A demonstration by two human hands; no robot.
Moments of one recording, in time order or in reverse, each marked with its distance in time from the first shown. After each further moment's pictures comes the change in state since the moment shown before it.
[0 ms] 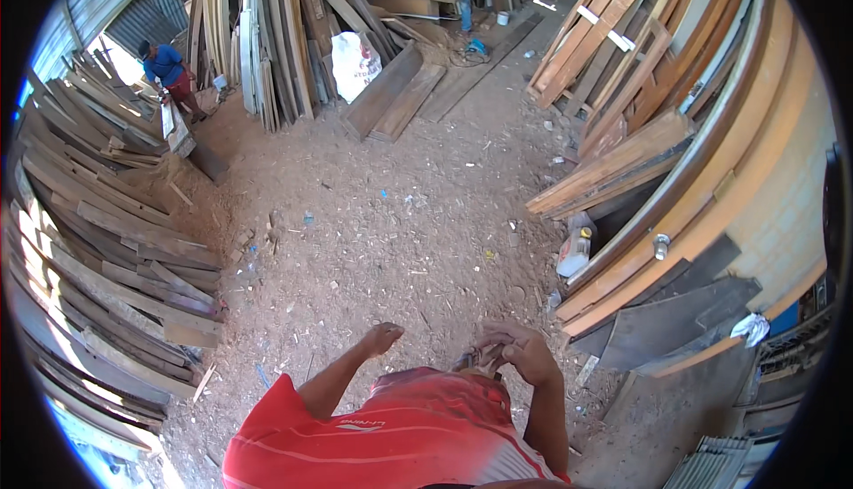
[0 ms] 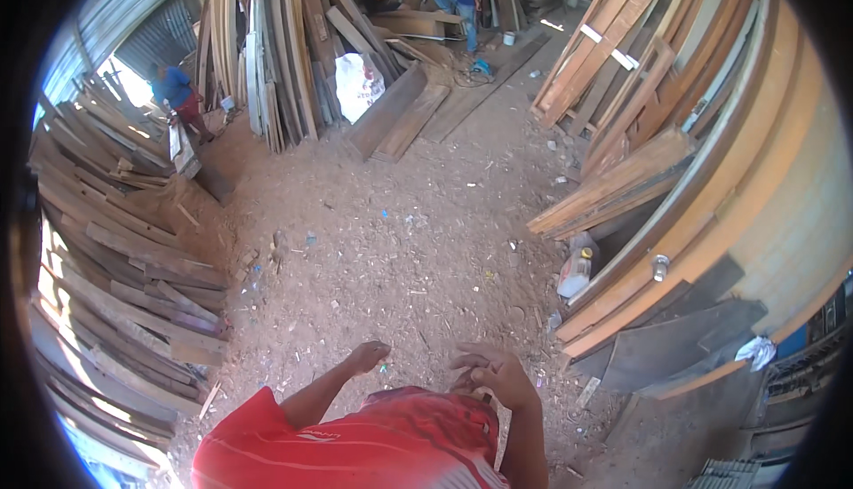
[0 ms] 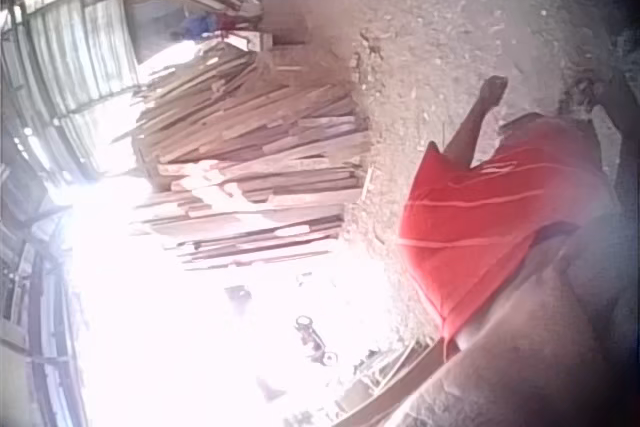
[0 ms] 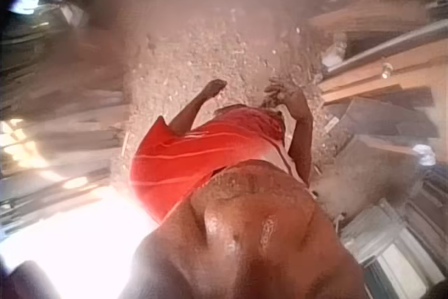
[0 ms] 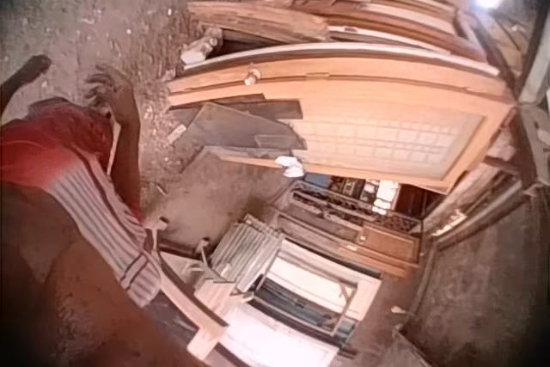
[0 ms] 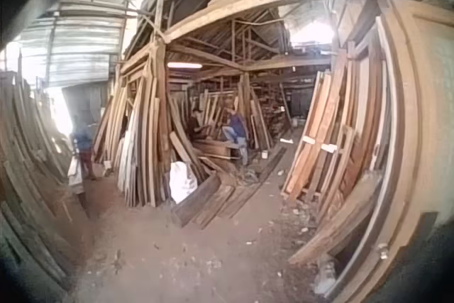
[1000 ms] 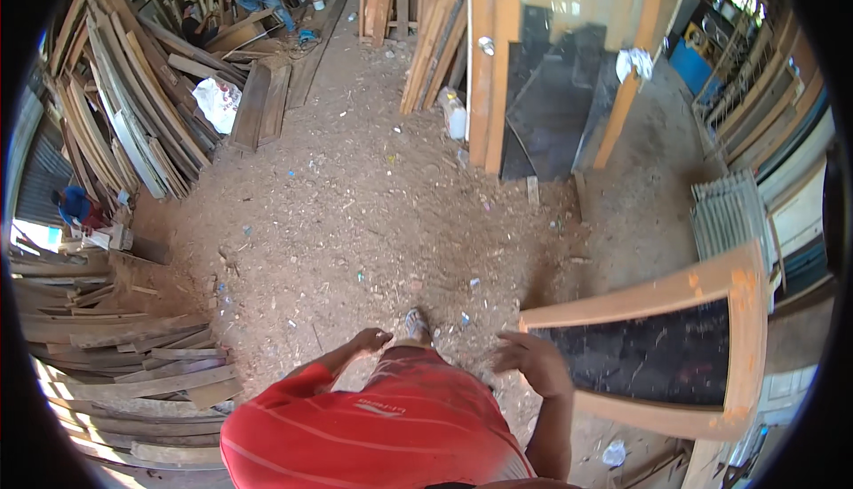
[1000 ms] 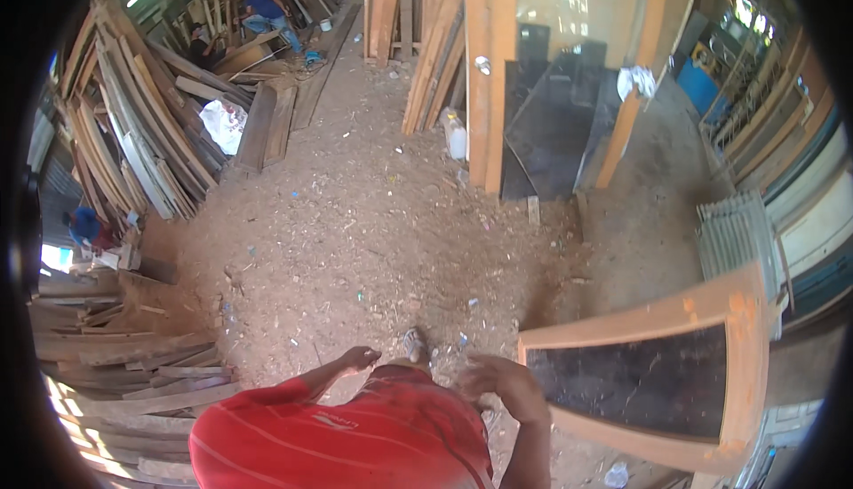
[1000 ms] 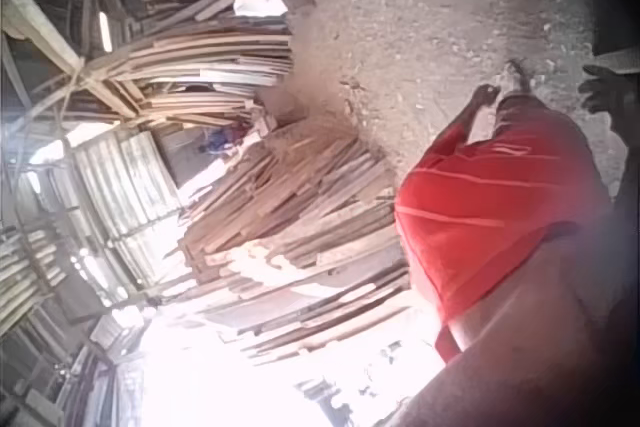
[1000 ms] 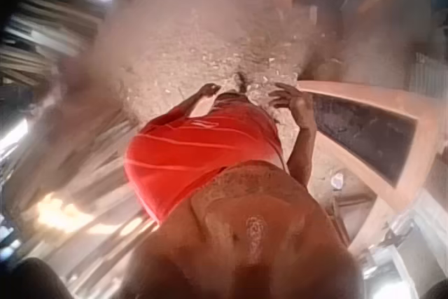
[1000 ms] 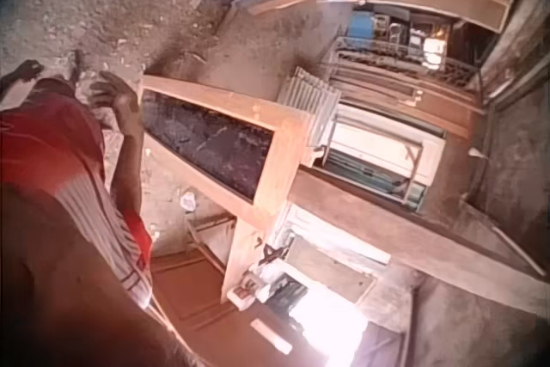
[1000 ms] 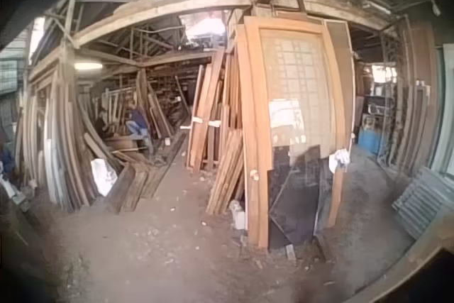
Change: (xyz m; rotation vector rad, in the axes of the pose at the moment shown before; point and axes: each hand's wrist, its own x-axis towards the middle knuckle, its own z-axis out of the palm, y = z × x) left_hand -0.347 -0.127 0.132 0.506 -0.604 -0.015; right_hand -0.489 0.243 0.352 0.219 0.637 -0.327
